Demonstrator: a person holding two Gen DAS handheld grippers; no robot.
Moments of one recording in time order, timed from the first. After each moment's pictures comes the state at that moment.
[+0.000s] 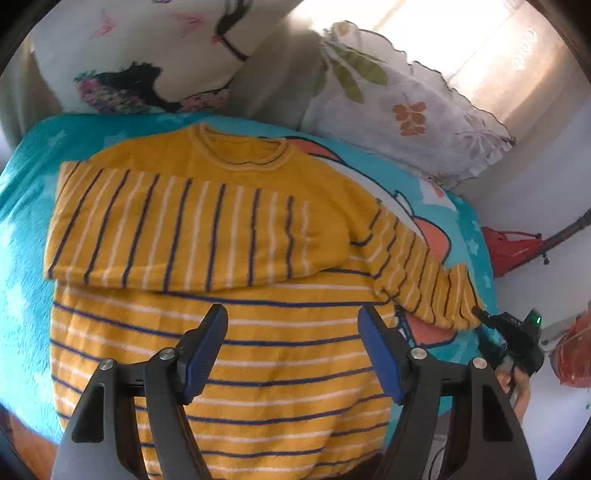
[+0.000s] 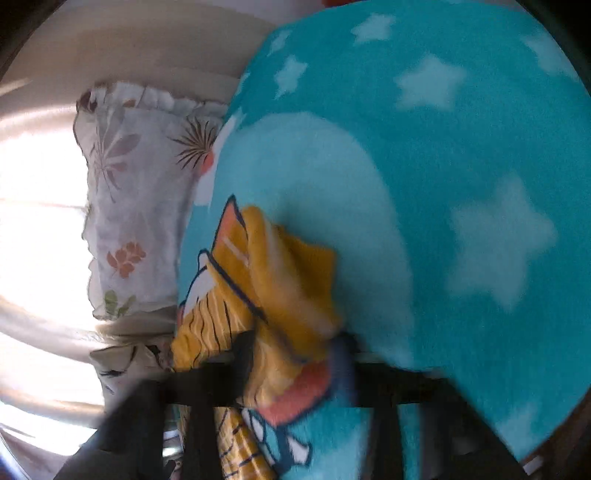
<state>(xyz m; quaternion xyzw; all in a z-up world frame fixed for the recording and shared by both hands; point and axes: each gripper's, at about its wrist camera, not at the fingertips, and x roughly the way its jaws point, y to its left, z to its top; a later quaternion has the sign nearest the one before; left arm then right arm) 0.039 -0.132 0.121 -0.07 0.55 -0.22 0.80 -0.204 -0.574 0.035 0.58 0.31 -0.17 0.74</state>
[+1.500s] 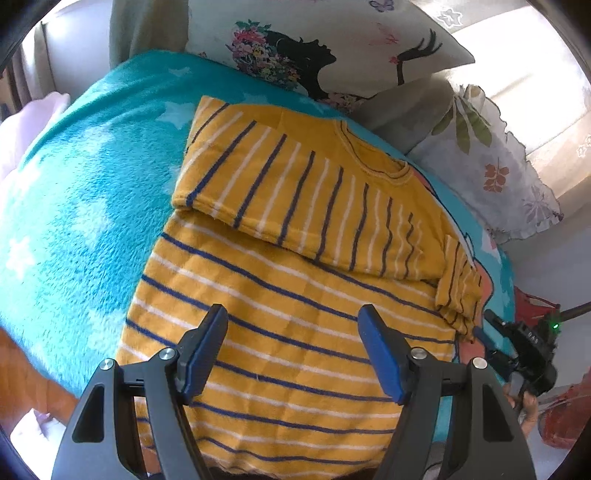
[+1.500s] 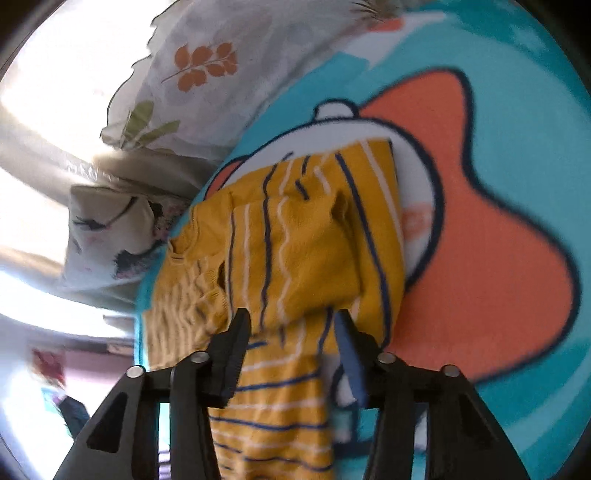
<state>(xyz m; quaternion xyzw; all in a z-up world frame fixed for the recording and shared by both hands) 0.030 0.001 0.095 -0.16 0.56 -0.11 0.80 -0.071 -0.425 0.063 0.44 0.44 -0.02 0.78</state>
